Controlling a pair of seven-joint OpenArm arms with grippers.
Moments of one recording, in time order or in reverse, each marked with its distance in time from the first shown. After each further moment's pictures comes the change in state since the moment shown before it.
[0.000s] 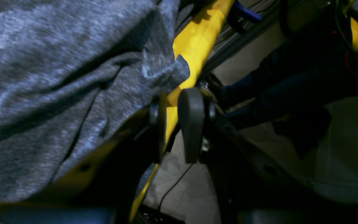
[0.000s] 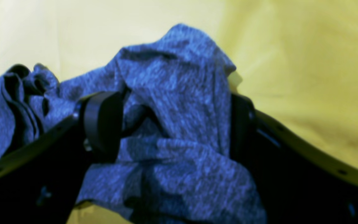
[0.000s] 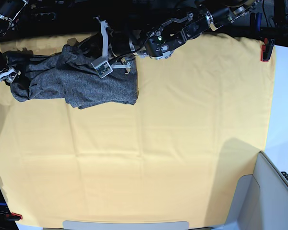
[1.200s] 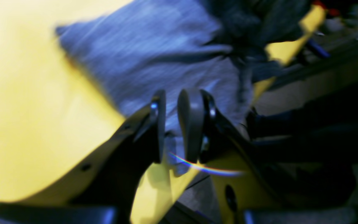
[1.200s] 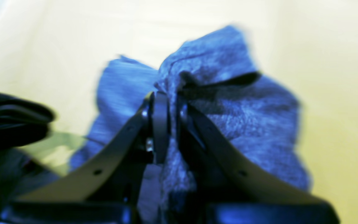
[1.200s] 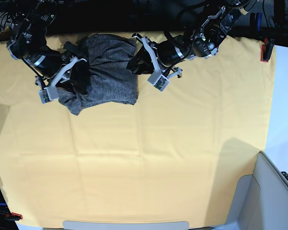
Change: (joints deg) left arm 14.0 -9.1 -23.5 7.9 0.2 0.0 0.0; right arm -7.5 -20.1 -21.0 46.6 -5.6 -4.9 -6.8
